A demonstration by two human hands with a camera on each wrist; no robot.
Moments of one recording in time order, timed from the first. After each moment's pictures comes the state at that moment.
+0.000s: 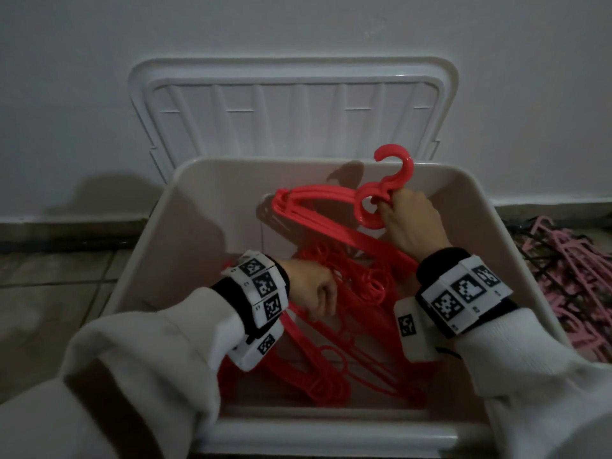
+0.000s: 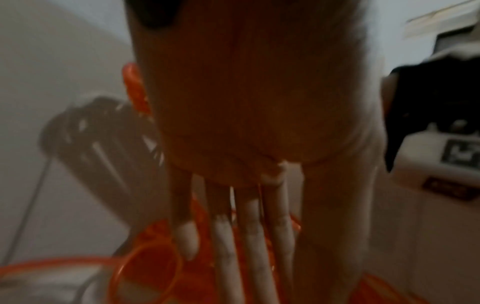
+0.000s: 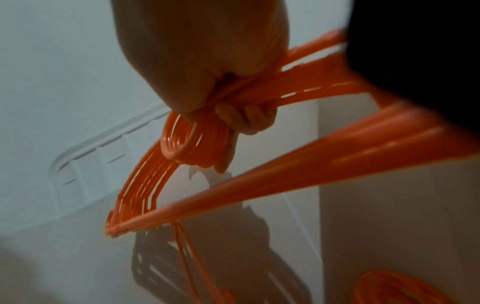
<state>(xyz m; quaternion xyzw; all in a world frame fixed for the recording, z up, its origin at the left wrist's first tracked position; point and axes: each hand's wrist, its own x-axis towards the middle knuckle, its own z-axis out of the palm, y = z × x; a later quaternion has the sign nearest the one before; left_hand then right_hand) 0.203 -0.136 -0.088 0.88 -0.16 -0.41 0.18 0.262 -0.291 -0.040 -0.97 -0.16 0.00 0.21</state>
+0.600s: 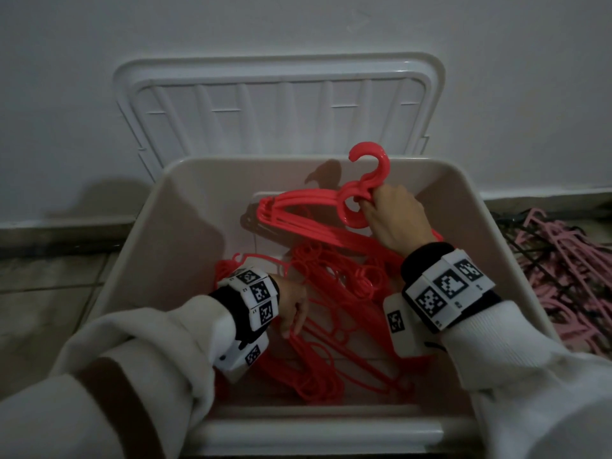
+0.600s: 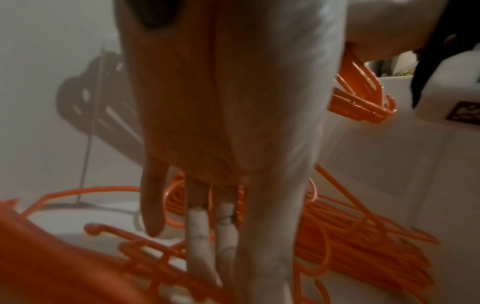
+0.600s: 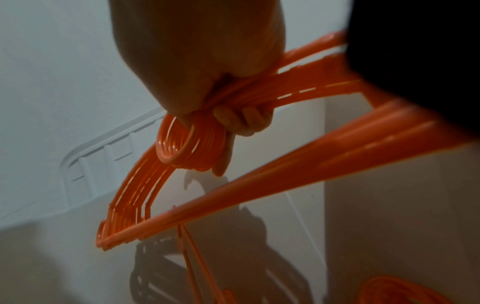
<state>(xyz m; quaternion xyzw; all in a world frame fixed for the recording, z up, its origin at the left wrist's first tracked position) 0.200 -0.131 -0.119 0.85 -0.14 -0.50 0.11 0.261 -0.289 -0.043 -0.96 -0.20 -0.01 0.20</state>
